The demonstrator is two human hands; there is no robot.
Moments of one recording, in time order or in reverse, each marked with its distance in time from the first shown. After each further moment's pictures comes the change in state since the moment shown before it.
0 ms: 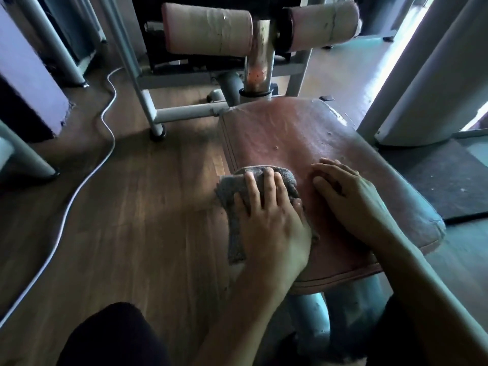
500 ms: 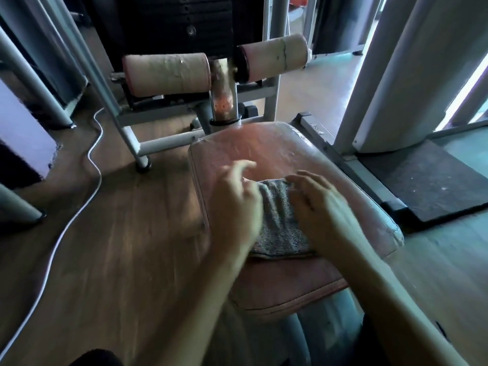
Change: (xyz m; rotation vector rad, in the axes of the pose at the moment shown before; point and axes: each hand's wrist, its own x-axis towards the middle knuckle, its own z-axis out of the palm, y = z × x) left_hand 0.064 0.029 -0.036 -0.573 0.178 -0.073; right_hand -0.006 -0.008 -0.023 0.060 0.054 0.135
